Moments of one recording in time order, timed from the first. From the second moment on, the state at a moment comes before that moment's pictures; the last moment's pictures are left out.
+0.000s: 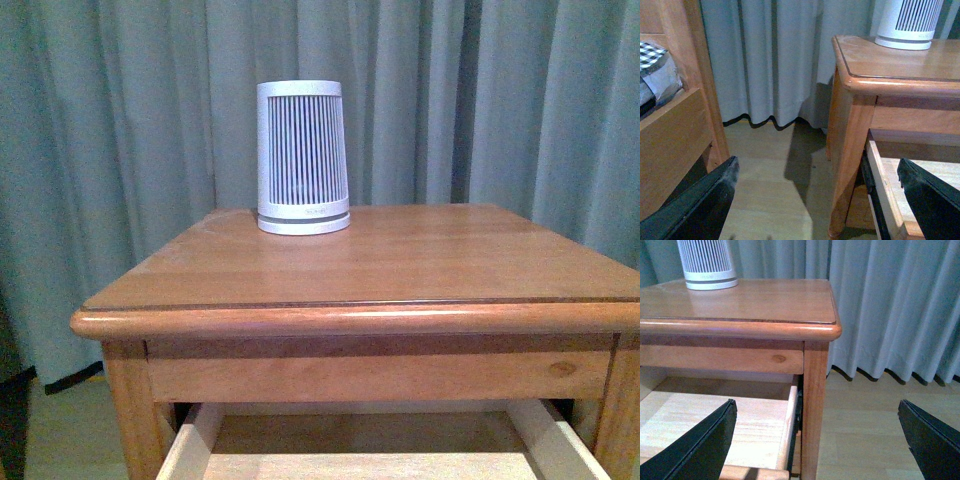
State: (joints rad) left arm 0.00 0.00 0.01 0.00 0.00 -0.01; right arm 0.00 0.00 0.01 0.00 0.00 0.00
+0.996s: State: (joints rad) left arm 0.00 0.00 0.01 0.00 0.00 -0.01; right arm 0.49 1.45 0.68 0.02 0.40 0.37
